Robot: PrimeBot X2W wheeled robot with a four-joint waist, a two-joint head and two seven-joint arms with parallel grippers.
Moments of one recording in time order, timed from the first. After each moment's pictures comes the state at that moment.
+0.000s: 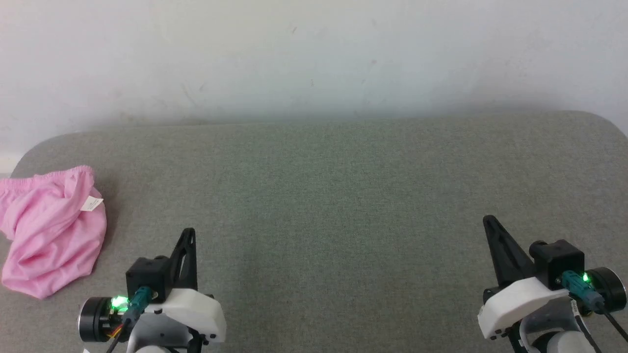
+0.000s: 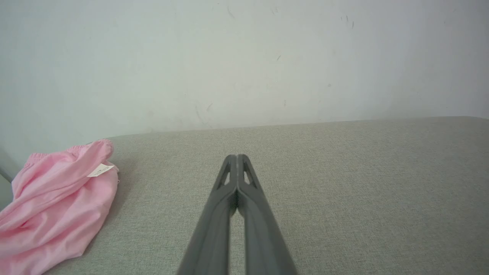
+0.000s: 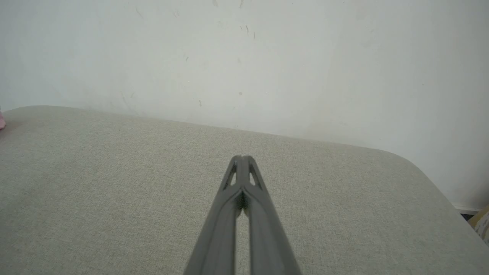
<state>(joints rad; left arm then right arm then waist) 0.01 0.05 0.00 0.01 -0.01 0.01 0.00 0.01 -0.05 0.00 0.01 0.01 0.13 0.00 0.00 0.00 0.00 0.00</state>
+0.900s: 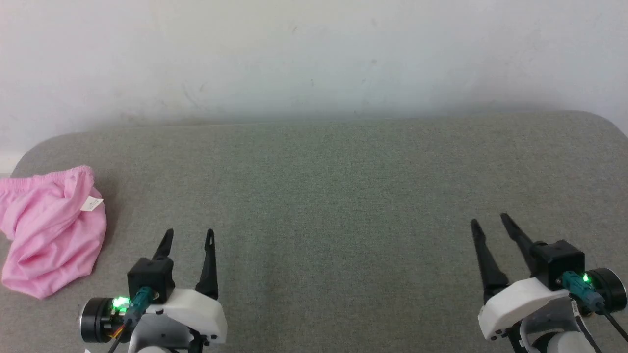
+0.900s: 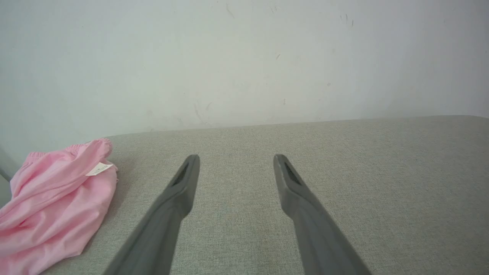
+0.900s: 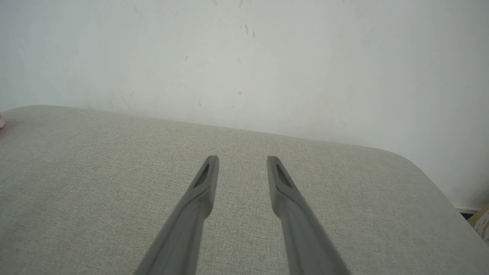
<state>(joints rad) 0.01 0.05 -0.01 0.01 -0.01 0.01 0.00 0.01 -0.05 0.00 0.01 0.01 0.13 0.00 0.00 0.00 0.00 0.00</state>
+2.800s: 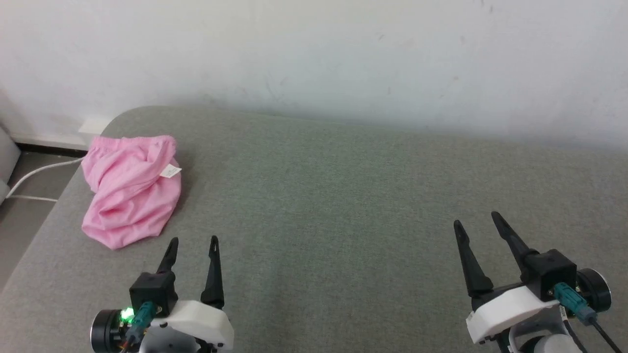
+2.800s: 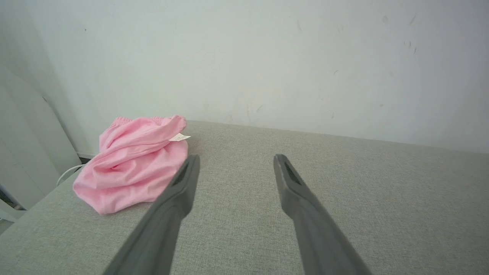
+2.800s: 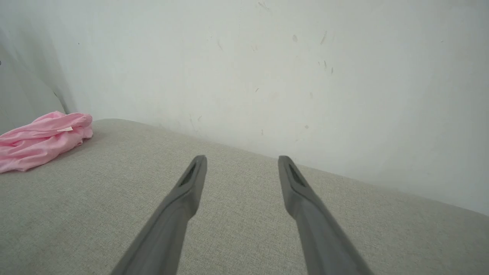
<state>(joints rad) 0.02 0.05 -0.04 0.08 -0.08 0.05 -0.12 0.01 -0.05 0.04 0.04 0.03 0.13 -0.12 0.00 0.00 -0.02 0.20</state>
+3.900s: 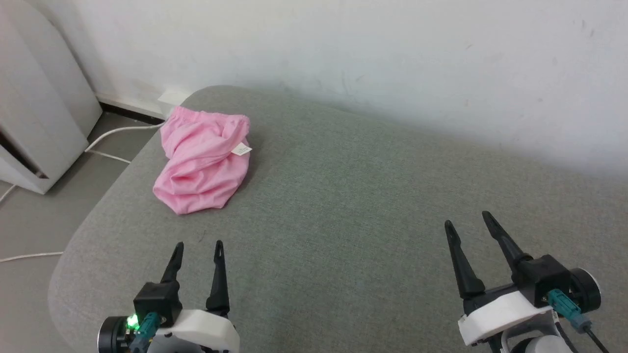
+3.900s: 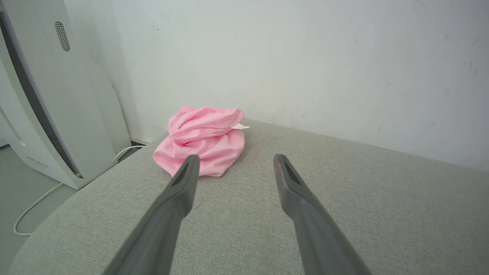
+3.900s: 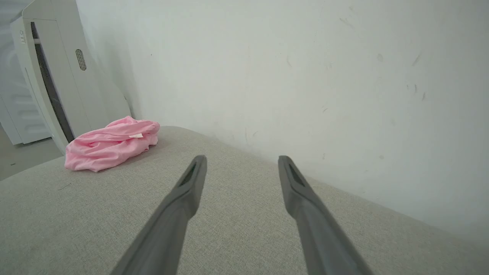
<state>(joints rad) 0.03 0.05 -0.07 0.10 -0.11 0.05 -0.19 0.01 -0.05 0.08 0.07 0.04 0.13 -0.19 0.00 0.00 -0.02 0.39</state>
